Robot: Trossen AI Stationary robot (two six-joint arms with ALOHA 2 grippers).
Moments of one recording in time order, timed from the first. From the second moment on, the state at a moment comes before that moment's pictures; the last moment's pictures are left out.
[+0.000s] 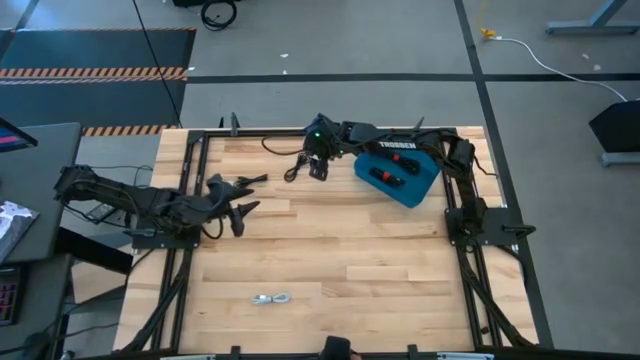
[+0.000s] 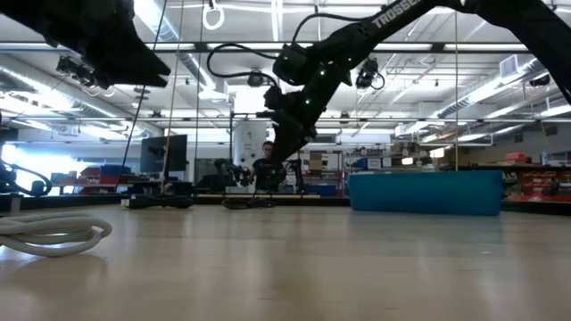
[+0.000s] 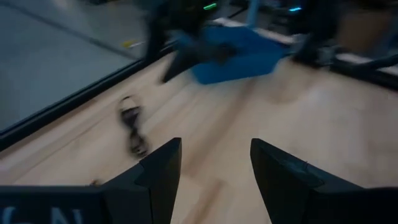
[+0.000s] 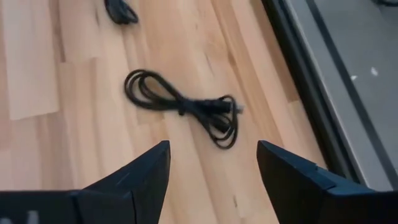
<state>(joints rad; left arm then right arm) -0.26 0.64 0.45 -0.28 -0.72 -0.46 -0.41 2.05 1.64 -0.49 0.03 -0.17</state>
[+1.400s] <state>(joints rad) 0.51 1.53 0.79 -0.78 -0.29 0.10 -0.15 1.65 1.83 -1.22 -0.18 -0.24</state>
